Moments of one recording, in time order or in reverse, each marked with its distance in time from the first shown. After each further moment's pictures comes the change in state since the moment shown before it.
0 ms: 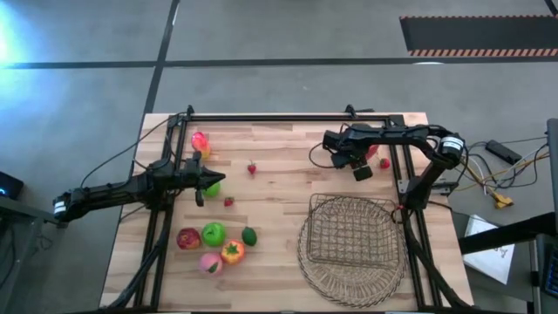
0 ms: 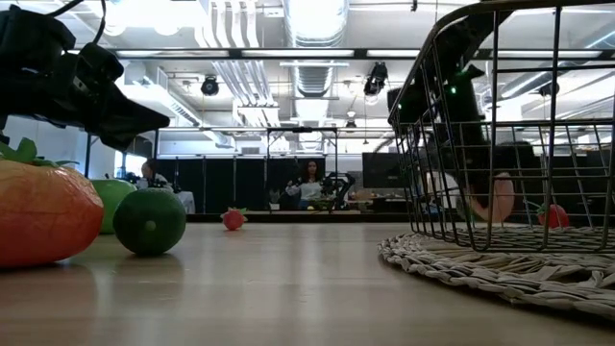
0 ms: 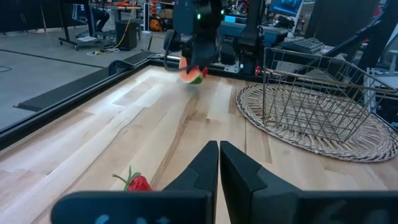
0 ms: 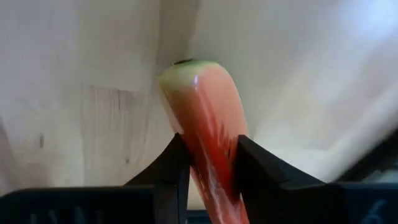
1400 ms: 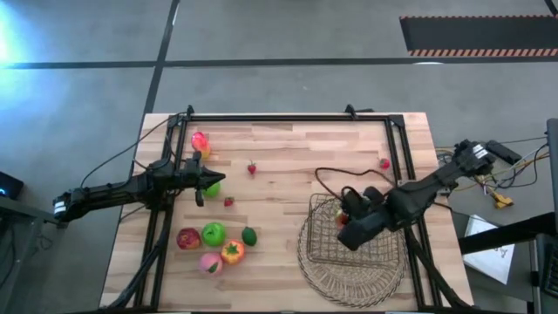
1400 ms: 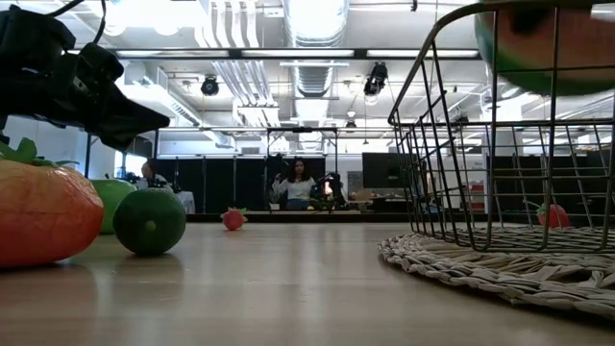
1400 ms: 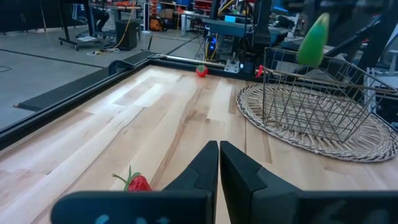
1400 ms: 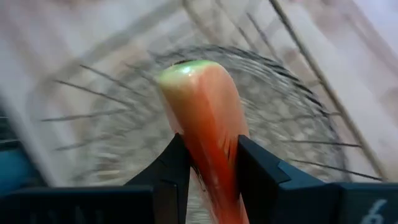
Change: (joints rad) left arm 0.000 0.000 0.000 0.000 0.000 0.000; right arm 0.995 -0.226 0.270 -0.141 -0.042 1.819
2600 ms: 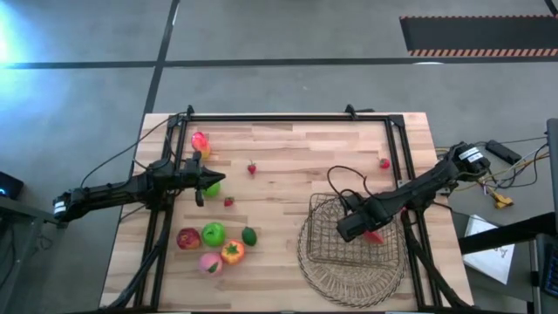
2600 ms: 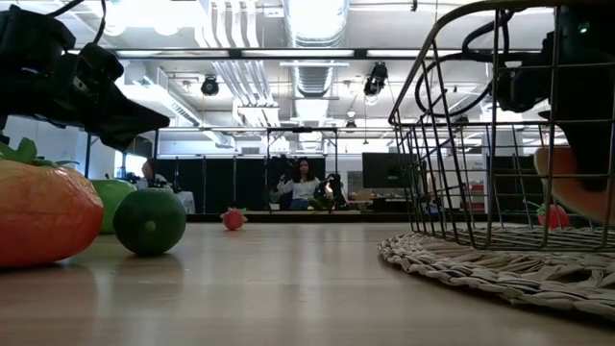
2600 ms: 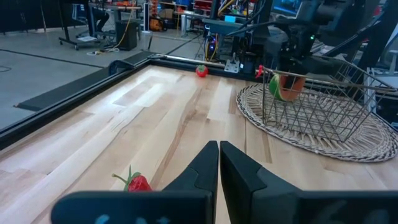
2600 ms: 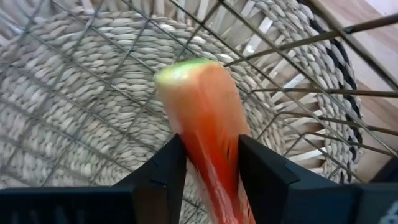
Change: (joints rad) left arm 0.000 0.000 0.000 0.000 0.000 0.000; right arm -0.091 0.055 -0.381 0.161 -0.231 0.336
